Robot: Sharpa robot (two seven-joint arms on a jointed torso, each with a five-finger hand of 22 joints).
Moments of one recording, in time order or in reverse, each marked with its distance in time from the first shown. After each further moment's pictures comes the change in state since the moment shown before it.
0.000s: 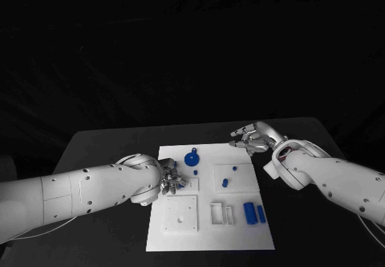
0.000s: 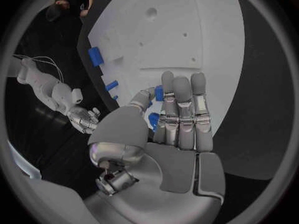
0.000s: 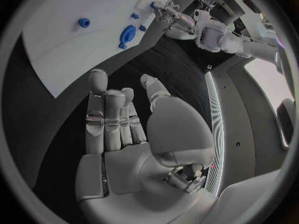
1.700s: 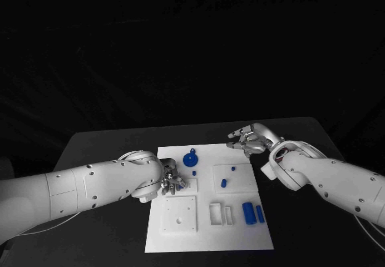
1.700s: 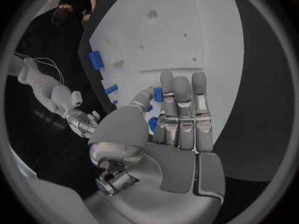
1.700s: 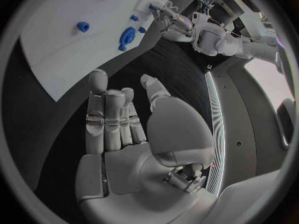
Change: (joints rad) left arm 0.009 0.041 0.007 -0.066 0.018 0.109 0.010; left_hand 0.024 -0.004 0.021 0.010 -0.195 0.025 -0.007 -0.056 -0.115 0.004 0.003 0.000 0.012 -0.003 0.003 0.000 0.000 -0.016 0.023 0.006 -0.072 0.005; right arm -0.005 0.008 0.000 -0.006 0.000 0.007 -0.002; right_hand -0.004 0.004 -0.003 -0.003 0.000 0.000 0.000 0.000 0.000 0.000 0.000 0.000 -0.001 0.000 0.000 0.000 -0.001 0.000 0.000 0.000 -0.009 0.000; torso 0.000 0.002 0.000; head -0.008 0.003
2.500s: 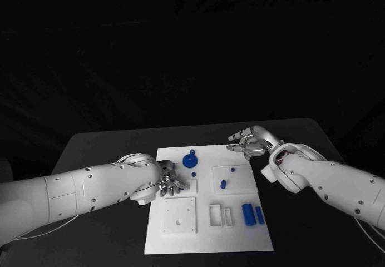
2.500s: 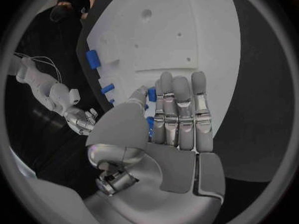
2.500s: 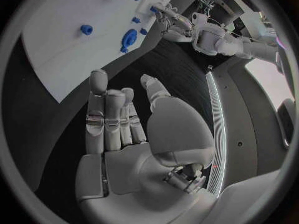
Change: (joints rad) left arm -0.007 -0.005 -0.005 -0.008 0.001 -0.022 -0.004; left_hand 0.034 -0.075 -0.136 0.231 -0.154 0.071 -0.065 0.024 -0.219 -0.005 -0.004 0.005 0.020 -0.004 0.003 0.000 -0.010 0.000 0.016 0.001 -0.048 -0.001; right arm -0.008 -0.003 0.000 -0.003 0.000 0.002 -0.001; right_hand 0.000 0.000 0.000 0.000 0.000 0.000 0.000 0.000 0.000 0.000 0.000 0.000 -0.001 0.000 0.000 -0.004 -0.001 0.000 0.000 0.000 -0.004 0.000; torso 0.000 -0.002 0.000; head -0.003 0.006
